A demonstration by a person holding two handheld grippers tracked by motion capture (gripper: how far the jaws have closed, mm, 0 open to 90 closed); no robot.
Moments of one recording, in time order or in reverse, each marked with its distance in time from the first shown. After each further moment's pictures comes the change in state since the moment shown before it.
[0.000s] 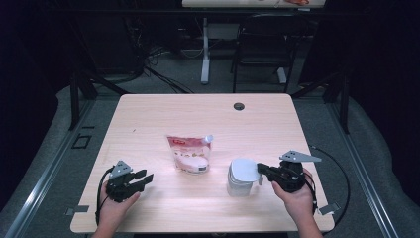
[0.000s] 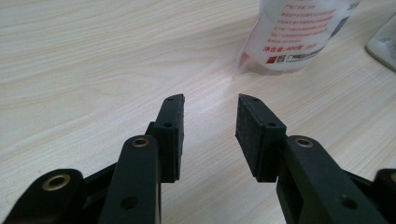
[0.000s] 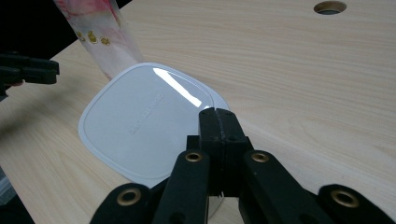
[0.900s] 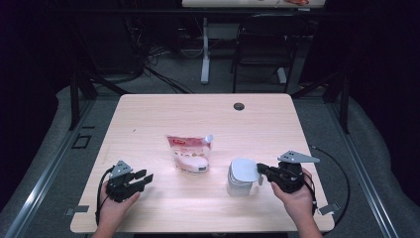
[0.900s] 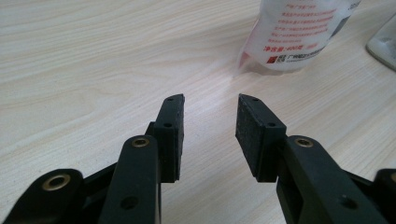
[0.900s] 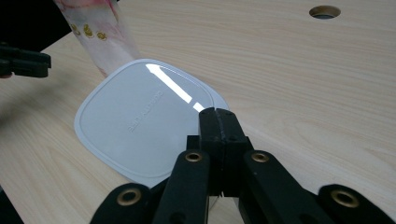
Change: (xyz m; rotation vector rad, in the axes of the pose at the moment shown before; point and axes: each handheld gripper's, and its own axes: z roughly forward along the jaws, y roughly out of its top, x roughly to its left) left arm 0.000 0.000 0.000 0.001 0.000 0.002; right arm 0.003 0.000 0.000 0.002 -0.024 -0.027
